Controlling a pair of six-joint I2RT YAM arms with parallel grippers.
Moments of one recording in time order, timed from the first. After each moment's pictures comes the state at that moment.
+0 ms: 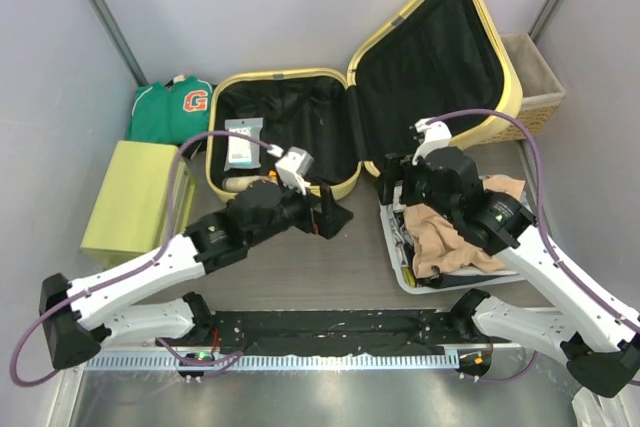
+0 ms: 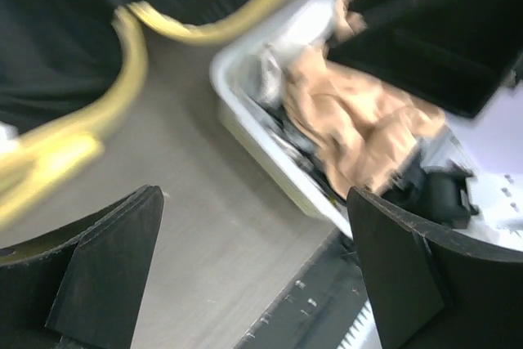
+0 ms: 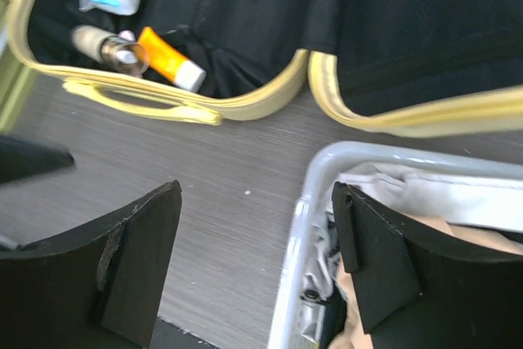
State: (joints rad) left arm -1.02 1.04 0.86 -0.10 -0.10 -0.56; right arm 0.71 0.93 1.08 -0.63 0.23 0.37
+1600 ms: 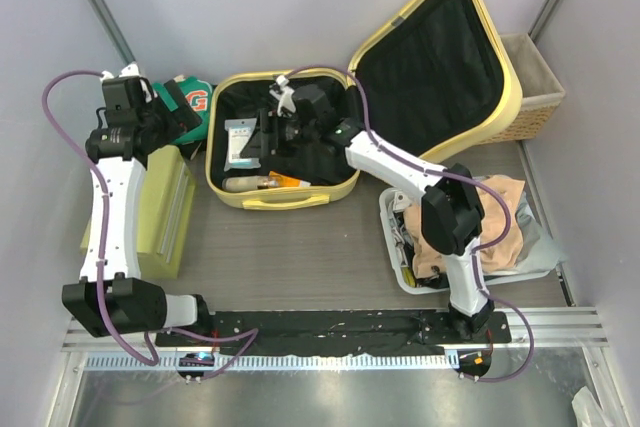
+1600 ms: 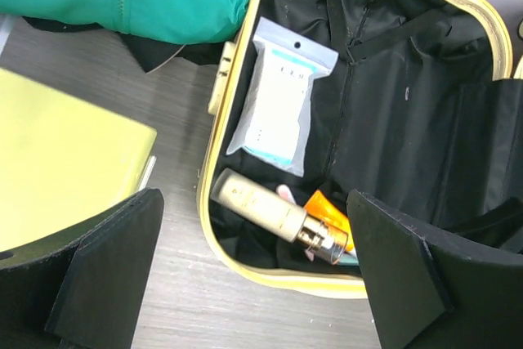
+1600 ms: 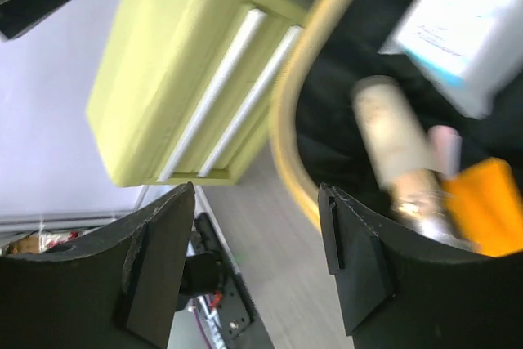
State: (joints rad) left arm 0.11 1.34 1.50 -0.77 0.07 -0.41; right arm 0.75 2.05 1.84 -0.22 -0.49 0.67
